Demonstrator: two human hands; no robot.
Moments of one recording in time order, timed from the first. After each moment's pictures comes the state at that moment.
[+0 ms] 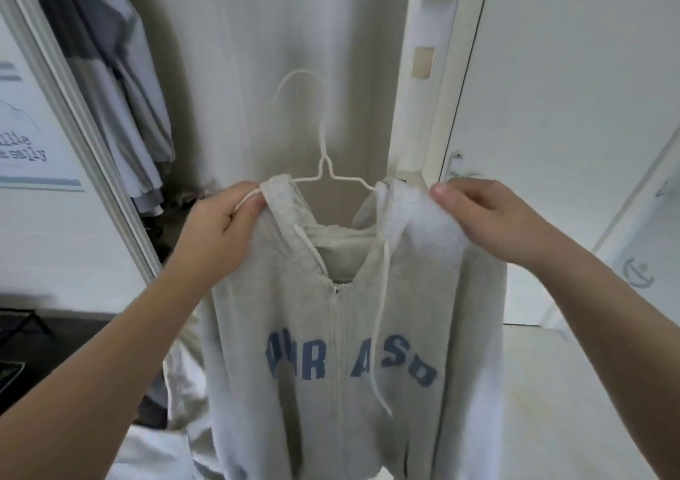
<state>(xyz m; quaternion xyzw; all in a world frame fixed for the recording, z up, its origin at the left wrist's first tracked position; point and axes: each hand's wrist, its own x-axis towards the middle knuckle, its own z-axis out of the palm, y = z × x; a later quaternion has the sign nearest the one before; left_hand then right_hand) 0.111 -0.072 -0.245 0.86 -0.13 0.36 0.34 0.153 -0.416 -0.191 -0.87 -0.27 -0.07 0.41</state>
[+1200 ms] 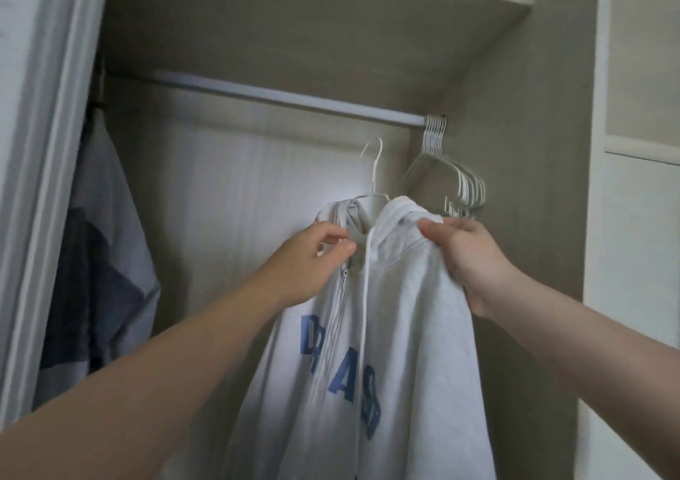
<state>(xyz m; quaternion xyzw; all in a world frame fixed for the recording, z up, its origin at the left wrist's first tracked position) 0.416 0.074 0.049 0.79 -0.27 0.33 0.44 0.372 -0.150 0.084 -0.69 -0.20 -0.23 0.65</state>
